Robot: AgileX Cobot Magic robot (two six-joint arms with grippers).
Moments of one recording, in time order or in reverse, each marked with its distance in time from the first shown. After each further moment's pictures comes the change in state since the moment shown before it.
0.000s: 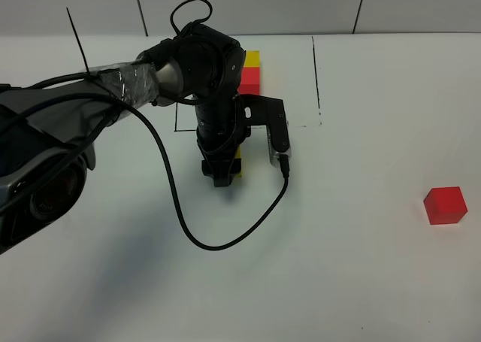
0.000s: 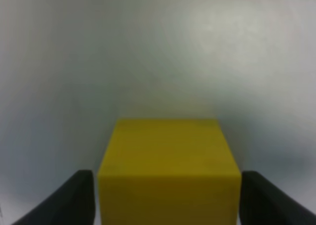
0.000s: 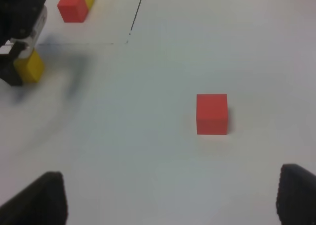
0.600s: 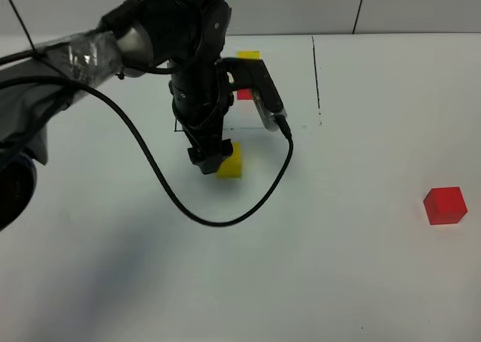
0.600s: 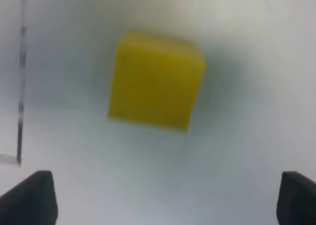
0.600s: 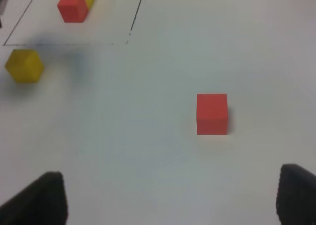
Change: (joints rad) left arm 0.010 -0.167 0.000 0.052 0.183 -0.280; right arm 0.000 0.000 0.000 0.000 0.000 0.000
